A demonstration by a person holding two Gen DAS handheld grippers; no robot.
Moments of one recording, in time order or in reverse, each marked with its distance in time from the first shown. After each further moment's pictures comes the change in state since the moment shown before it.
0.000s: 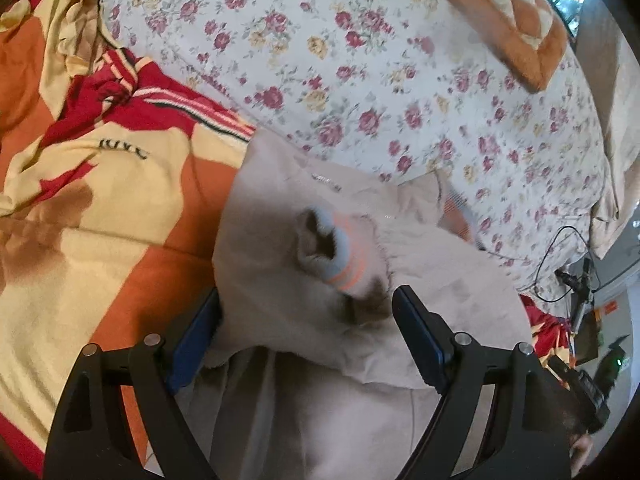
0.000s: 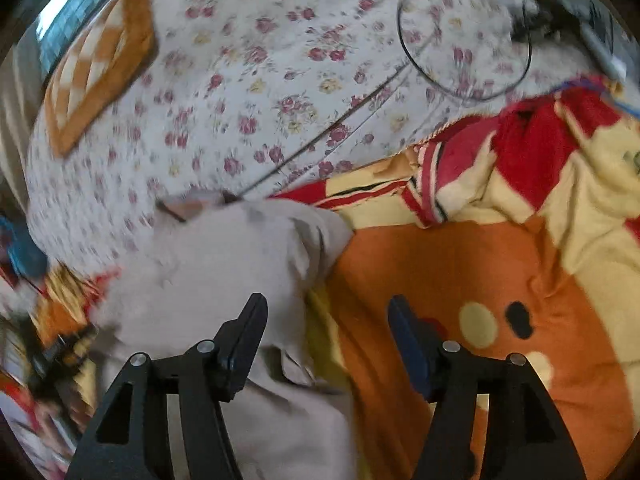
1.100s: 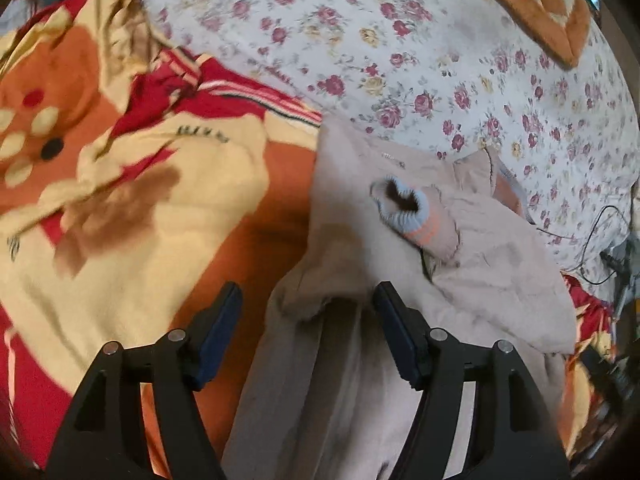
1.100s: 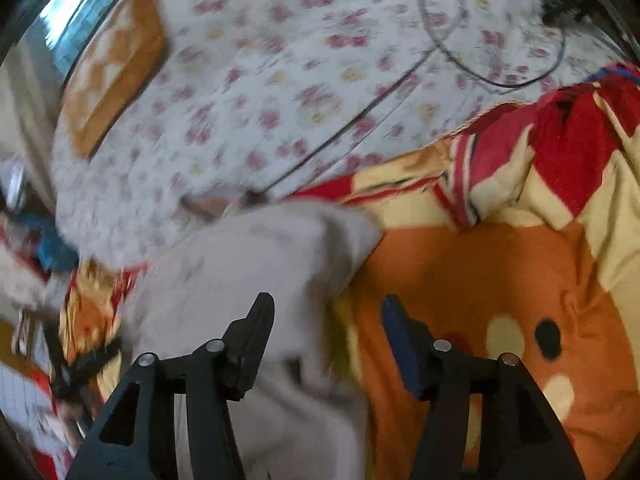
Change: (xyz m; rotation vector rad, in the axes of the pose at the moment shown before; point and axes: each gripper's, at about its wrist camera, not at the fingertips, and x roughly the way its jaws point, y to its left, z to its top) left arm -0.027 0.024 -0.020 0.017 0.048 0.203; right arm 0.007 0.005 -0.012 -0.125 0.087 0.095
